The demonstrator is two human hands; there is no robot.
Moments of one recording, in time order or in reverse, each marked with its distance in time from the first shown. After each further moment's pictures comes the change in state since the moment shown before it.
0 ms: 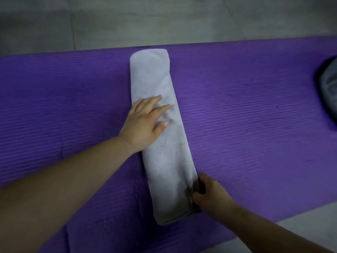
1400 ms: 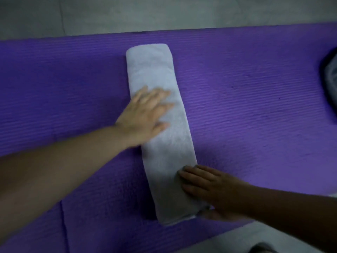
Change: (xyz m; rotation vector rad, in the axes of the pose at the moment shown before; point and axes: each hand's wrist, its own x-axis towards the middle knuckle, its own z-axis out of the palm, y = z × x) left_hand 0.011 -0.008 0.001 0.254 0.033 0.315; right_hand 0.012 0.029 -0.037 -1.150 -0.011 -1.125
